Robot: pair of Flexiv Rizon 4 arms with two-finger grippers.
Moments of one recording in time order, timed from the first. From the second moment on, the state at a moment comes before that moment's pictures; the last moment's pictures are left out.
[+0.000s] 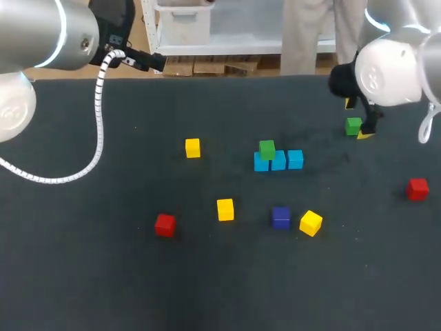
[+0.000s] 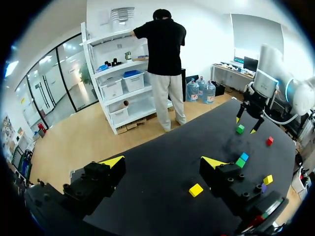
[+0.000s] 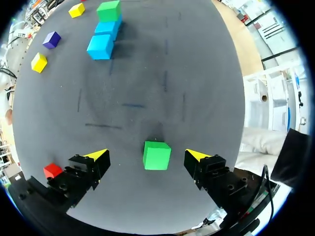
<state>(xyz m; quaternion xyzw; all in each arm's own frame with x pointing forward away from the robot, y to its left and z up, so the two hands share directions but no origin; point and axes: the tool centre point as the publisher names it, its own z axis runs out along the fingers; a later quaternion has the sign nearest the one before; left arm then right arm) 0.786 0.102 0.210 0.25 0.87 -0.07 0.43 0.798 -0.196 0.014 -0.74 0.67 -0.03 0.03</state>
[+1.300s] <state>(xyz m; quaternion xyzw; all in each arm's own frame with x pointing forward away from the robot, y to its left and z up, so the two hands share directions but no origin) 0.785 0.101 0.210 0.25 0.87 -0.07 0.43 0.805 -0.209 0.015 -0.69 0.73 0.02 -0.03</state>
